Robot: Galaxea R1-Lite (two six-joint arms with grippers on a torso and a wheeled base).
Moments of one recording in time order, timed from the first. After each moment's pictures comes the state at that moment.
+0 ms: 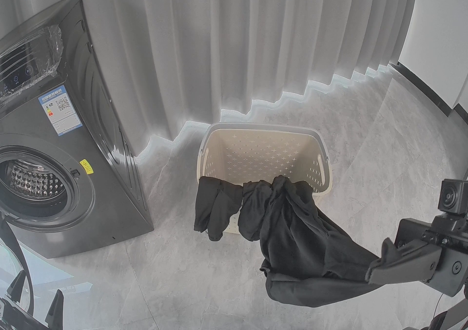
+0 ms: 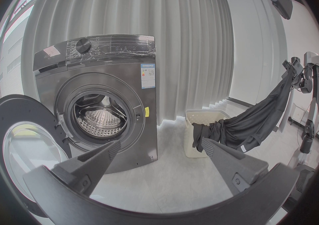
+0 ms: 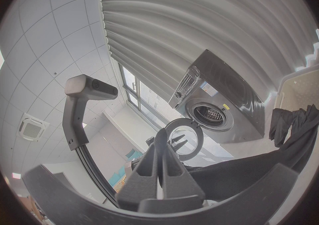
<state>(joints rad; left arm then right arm) 0.00 0.02 -0.02 0.00 -0.01 0.00 0.73 1.32 -0.26 -1.36 0.86 0.78</state>
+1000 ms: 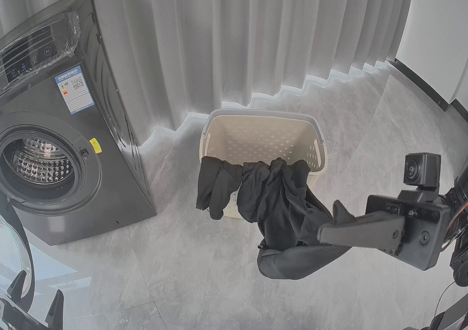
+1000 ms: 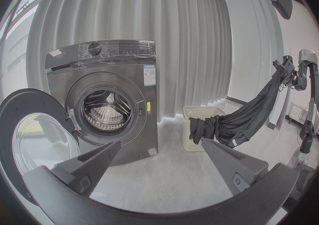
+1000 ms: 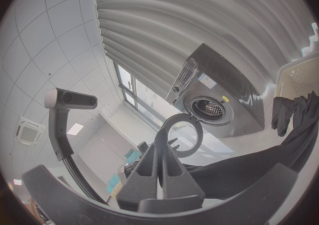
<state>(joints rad) 0.00 0.02 -0.02 0.00 -0.01 0.00 0.71 1.45 -0.43 -1.28 0.86 0.78</state>
